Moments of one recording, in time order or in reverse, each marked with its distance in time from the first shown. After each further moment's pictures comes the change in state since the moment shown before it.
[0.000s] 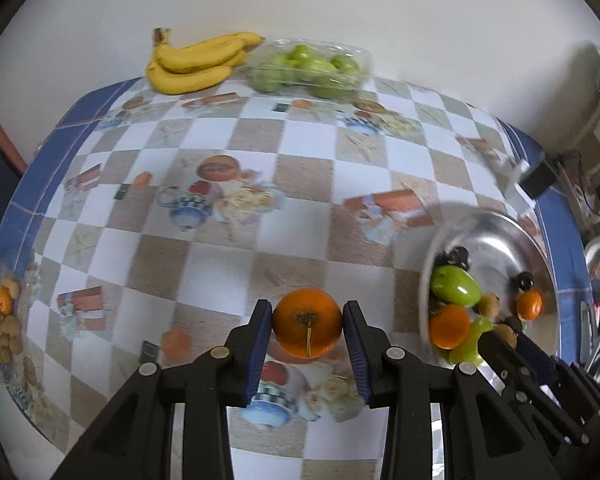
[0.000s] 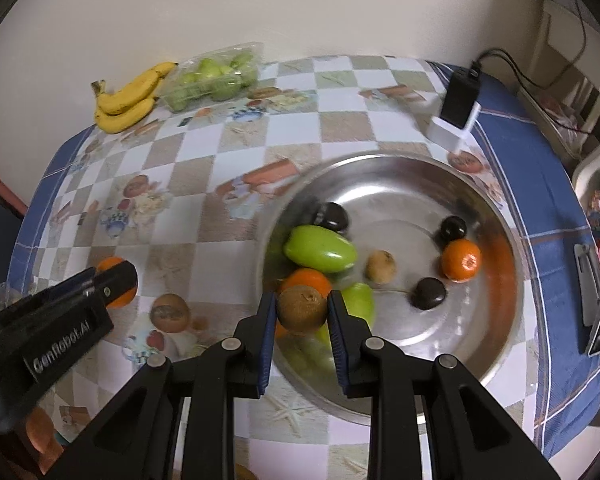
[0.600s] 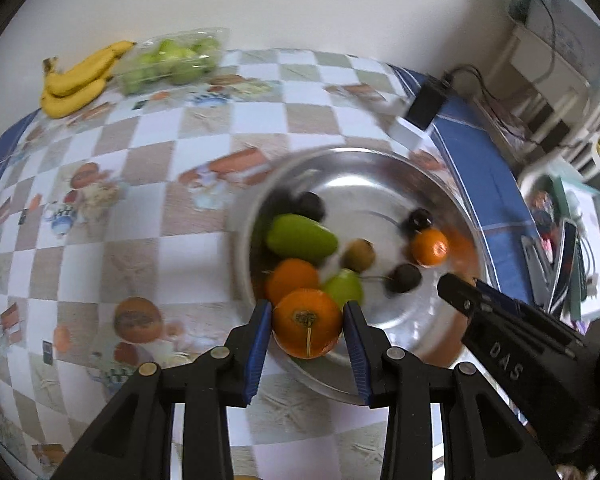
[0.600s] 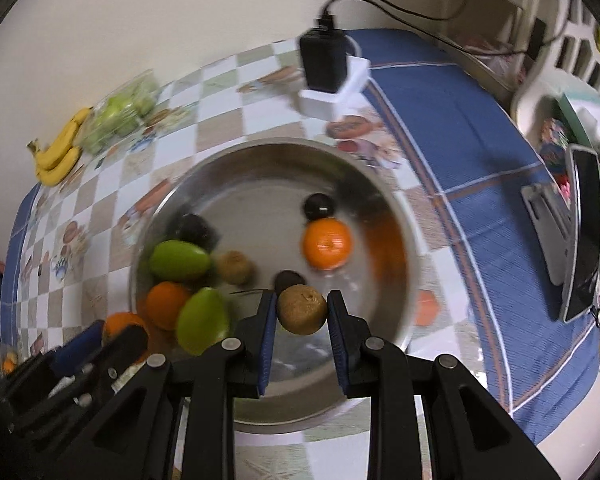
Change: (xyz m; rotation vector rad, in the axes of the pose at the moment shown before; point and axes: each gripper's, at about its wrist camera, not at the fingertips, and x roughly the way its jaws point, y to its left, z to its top) left arm 0.005 -0.111 -0.030 0.190 0.055 -0.193; right arm -0.002 -0.111 -0.004 0.214 0.020 -0.062
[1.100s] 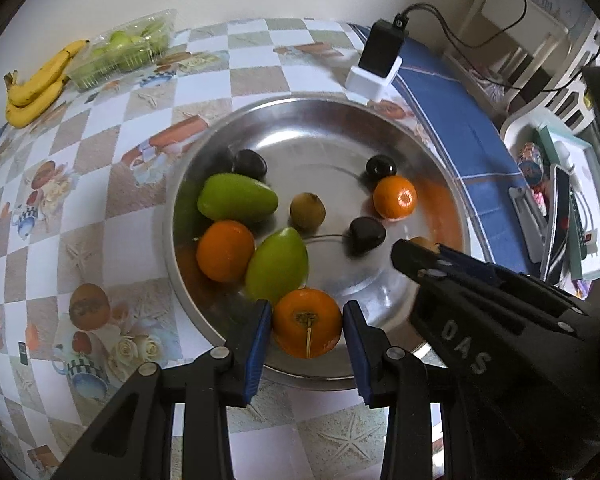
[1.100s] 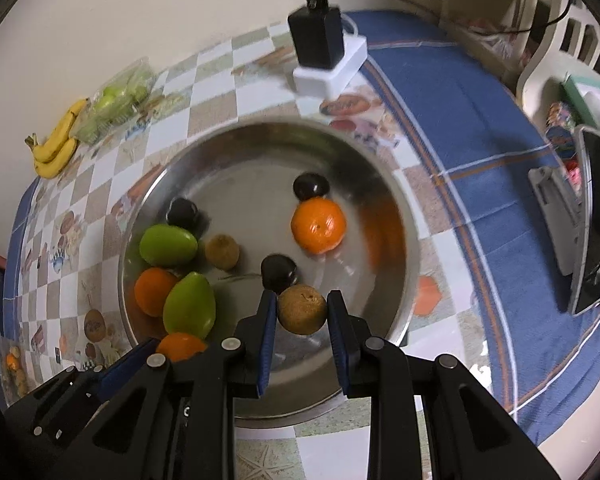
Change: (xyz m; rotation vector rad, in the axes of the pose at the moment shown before) left arm 0.026 -0.036 -0.015 0.085 0.090 -0.024; right arm 0.015 -0.006 -0.005 0.001 0.069 0.028
